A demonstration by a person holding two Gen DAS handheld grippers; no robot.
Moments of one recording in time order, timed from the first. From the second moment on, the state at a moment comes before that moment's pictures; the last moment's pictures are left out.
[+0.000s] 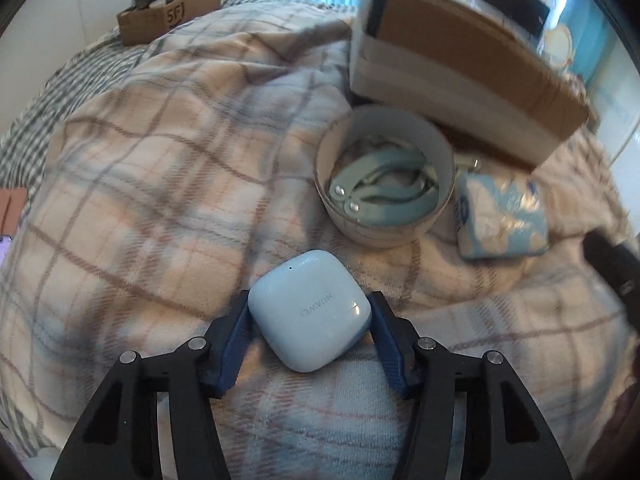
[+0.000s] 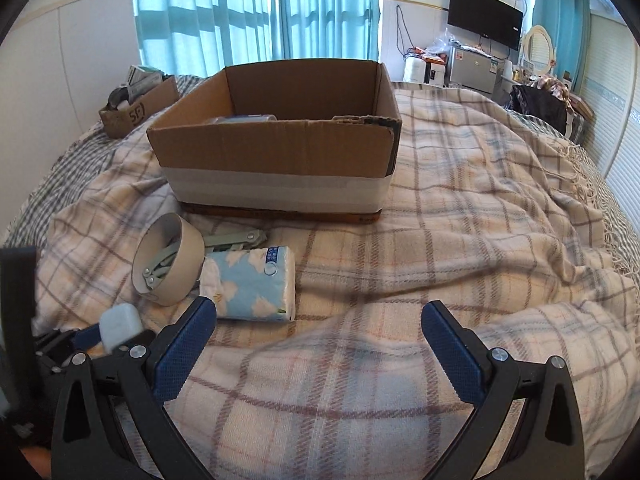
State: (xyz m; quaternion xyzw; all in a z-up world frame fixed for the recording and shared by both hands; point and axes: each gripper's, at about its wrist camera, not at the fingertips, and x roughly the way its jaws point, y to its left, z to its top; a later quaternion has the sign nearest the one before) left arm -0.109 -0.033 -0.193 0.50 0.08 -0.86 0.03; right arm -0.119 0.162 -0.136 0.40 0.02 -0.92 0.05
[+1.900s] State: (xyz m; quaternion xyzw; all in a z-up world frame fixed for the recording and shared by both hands) left arm -0.131 -0.022 -0.025 0.33 0.09 -0.94 -0.07; right arm -0.091 0.161 -0.003 0.30 0.03 -0.95 0.11
